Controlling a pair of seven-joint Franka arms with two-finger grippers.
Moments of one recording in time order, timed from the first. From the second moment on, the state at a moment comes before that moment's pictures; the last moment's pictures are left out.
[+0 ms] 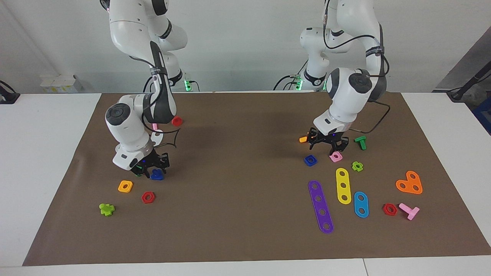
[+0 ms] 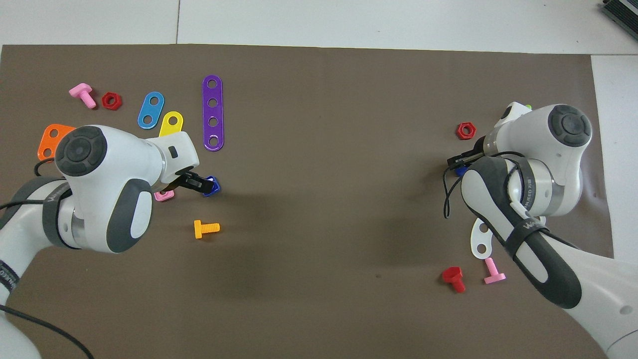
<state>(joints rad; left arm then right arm) -0.29 0.12 0.02 -2.11 -0.09 2.29 0.26 0.14 0.33 -0.10 -1.97 0.09 2.34 -0.28</state>
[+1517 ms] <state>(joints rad) -0.34 0.25 0.04 -2.12 -0.09 2.36 0.60 0.14 0.30 -0.10 -1.86 0.09 2.20 -0.27</state>
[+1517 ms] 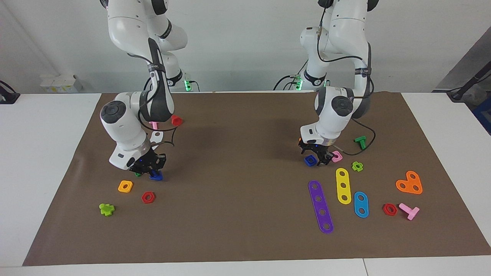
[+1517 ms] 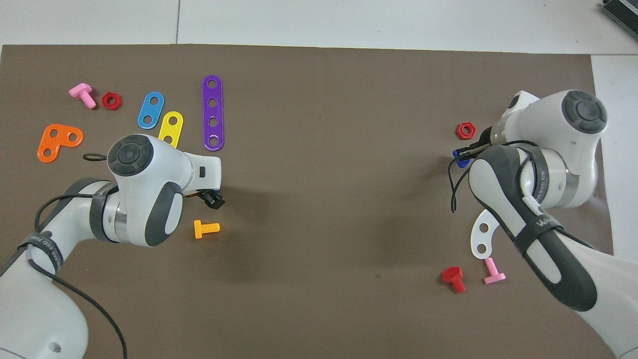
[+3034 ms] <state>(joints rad) -0.33 0.25 0.05 -2.08 -0.09 2.27 0.43 0.74 0.54 -0.09 -1.64 0.09 2.46 0.52</state>
